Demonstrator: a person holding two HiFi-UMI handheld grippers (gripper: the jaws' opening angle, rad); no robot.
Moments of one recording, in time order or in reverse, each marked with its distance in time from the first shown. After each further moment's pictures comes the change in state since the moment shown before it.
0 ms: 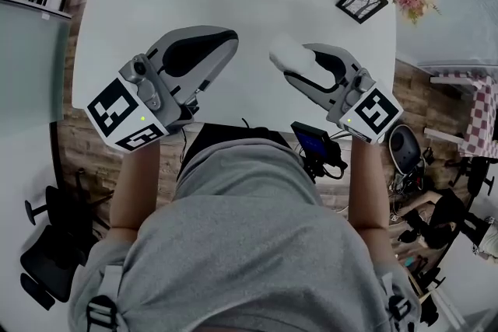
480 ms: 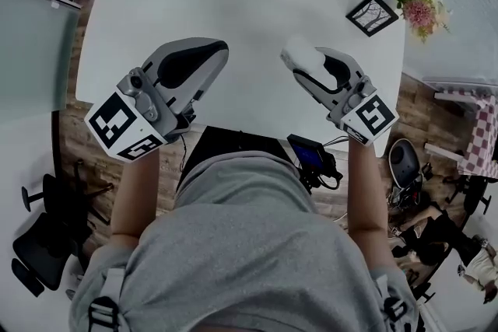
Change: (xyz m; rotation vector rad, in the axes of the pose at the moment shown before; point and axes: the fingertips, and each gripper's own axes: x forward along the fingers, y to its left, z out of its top) left arm -0.020 0.011 -0.007 0.004 -0.007 0.116; right arm 0.003 -0.029 -0.026 0.041 -0.061 -0.056
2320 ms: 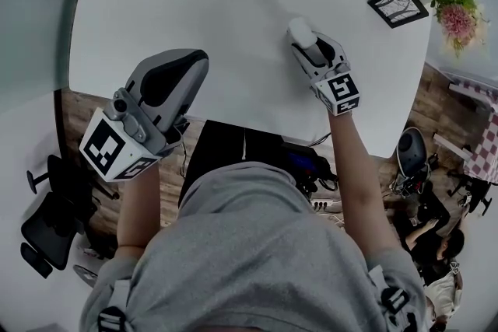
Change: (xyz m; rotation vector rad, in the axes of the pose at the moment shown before) left arm -0.008 0.037 -0.049 -0.066 0.013 0.149; right arm 0.061 -0.067 -0.199 0.118 0.160 -0.208
